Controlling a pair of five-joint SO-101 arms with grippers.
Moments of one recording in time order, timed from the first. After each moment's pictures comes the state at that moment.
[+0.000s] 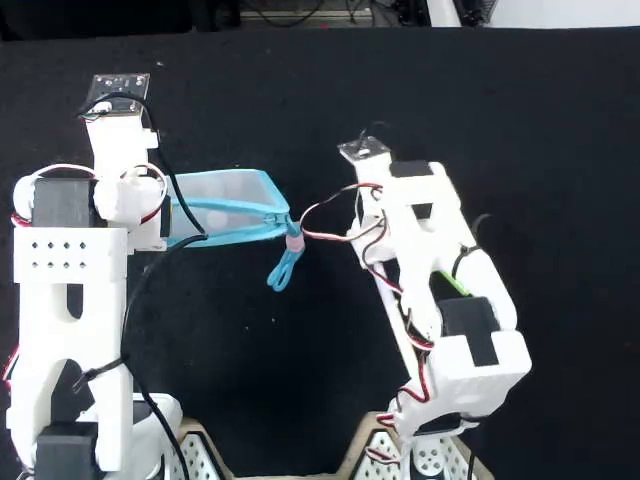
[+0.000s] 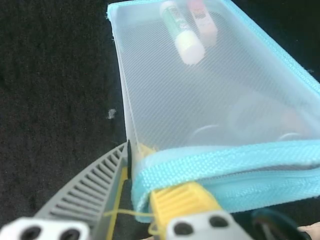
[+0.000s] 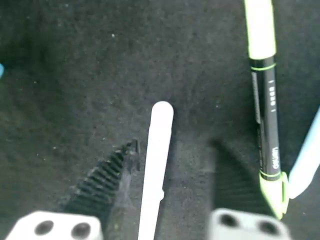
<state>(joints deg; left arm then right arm) -4.9 -26.9 6.2 95.6 -1.5 -6.2 10.9 19.9 71.1 15.7</state>
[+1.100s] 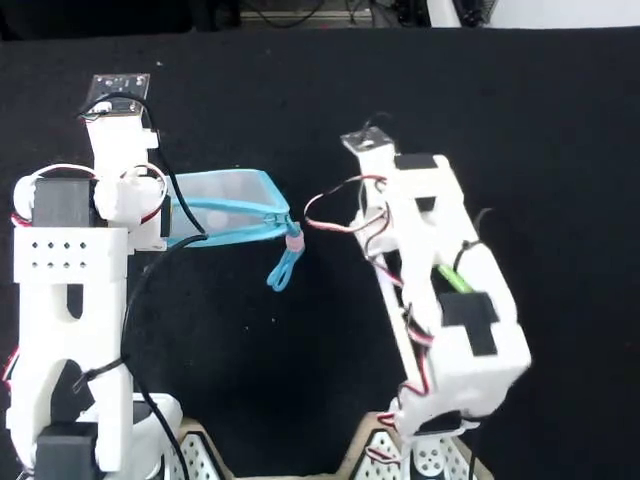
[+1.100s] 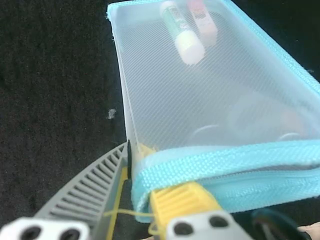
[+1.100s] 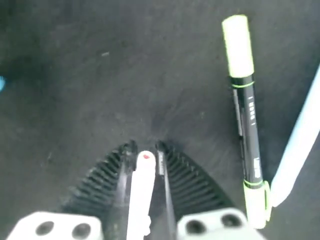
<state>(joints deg) -4.9 -26.9 6.2 95.6 -1.5 -5.4 12.1 16.7 70.5 18.3</state>
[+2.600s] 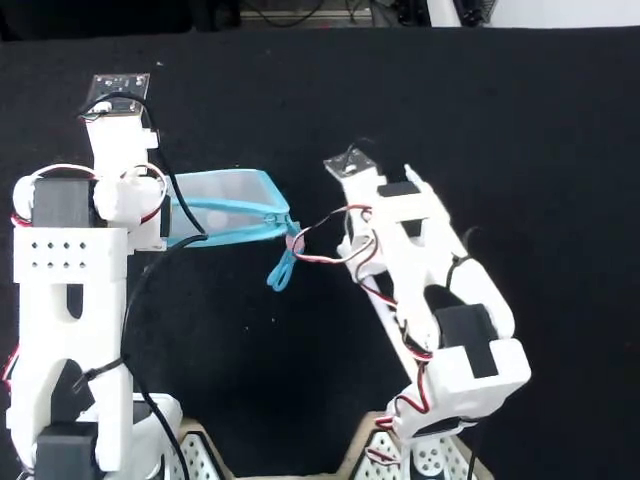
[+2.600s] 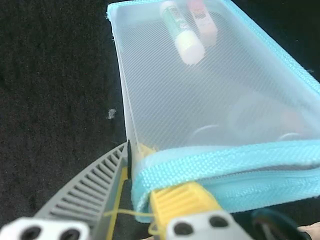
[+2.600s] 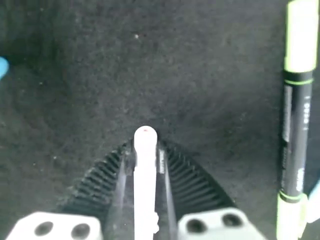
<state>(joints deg) -4.9 -26.9 6.2 95.6 -1.5 -9.3 8.5 29.3 61.5 17.0</state>
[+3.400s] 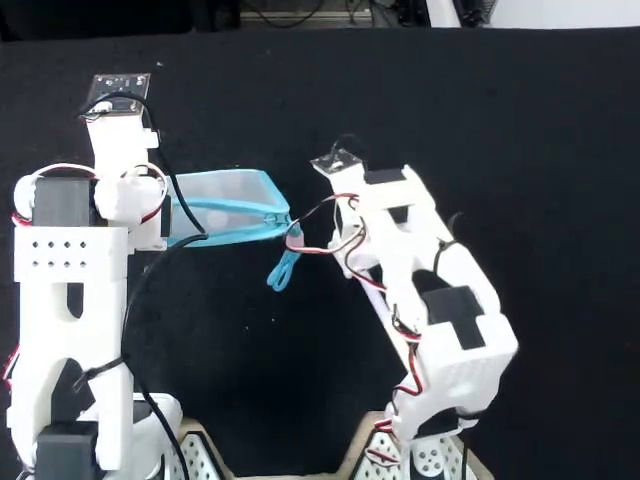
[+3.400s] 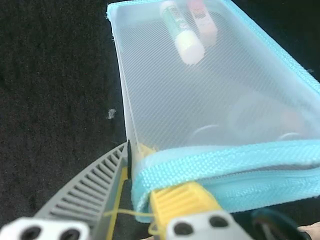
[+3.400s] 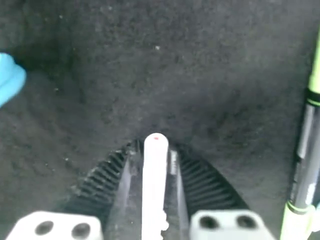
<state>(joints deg) -4.9 -26.9 6.2 95.6 -1.5 -10.5 17.2 20.9 66.5 16.9</state>
